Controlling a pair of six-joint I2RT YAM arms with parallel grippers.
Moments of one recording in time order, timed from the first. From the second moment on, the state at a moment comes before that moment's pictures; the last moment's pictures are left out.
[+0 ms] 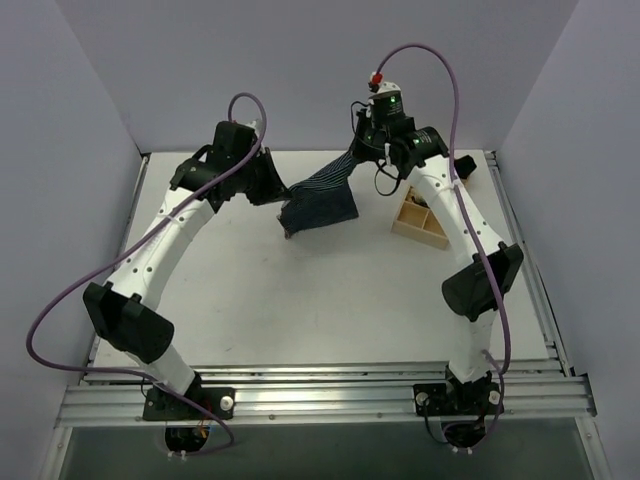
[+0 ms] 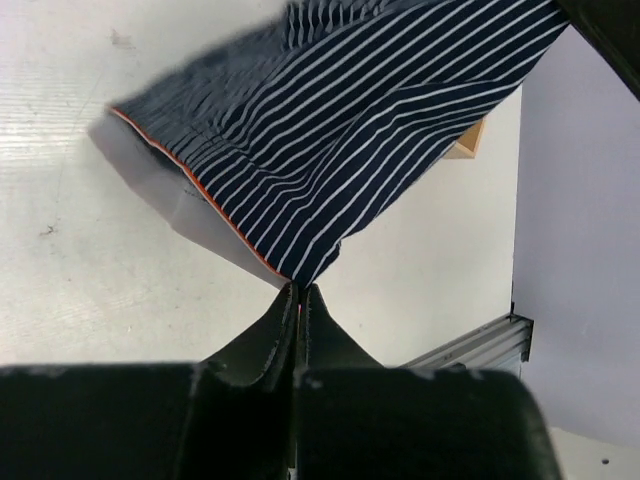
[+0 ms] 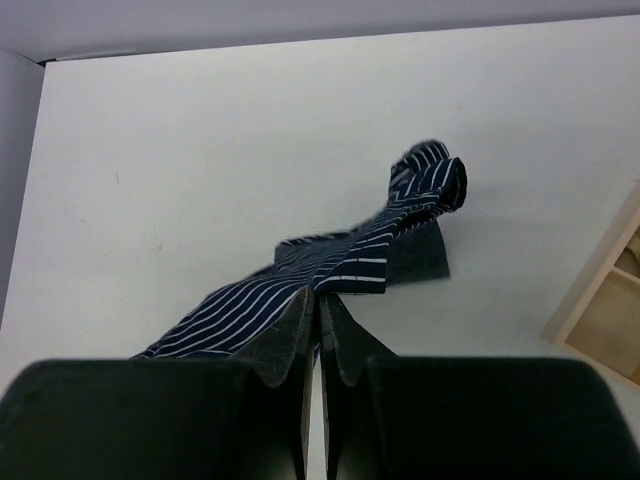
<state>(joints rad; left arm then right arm) -0.44 1.66 1.80 -0.85 0.17 -0.69 0.44 1.96 2.17 -0.76 0.08 0.44</state>
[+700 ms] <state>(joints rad) -0.82 1.45 0.81 -0.53 0.22 -0.96 0.44 1.54 0.92 -0.59 -0.03 0.42</state>
